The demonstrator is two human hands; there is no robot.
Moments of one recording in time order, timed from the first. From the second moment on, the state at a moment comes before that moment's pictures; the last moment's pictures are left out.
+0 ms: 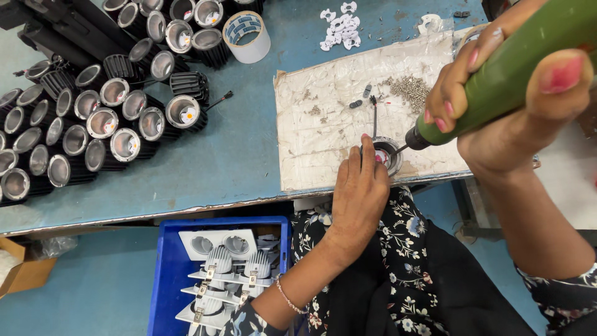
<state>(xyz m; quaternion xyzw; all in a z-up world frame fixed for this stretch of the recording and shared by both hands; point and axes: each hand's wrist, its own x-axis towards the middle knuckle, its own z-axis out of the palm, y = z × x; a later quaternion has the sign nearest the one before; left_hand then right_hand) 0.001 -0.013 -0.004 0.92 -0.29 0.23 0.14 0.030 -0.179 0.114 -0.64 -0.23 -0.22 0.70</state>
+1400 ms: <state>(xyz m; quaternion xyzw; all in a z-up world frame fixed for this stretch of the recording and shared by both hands) 0.010 -0.009 -0.023 0.90 -0.30 0.18 0.26 0.048 -0.154 0.109 -0.55 -0.24 -0.21 0.77</state>
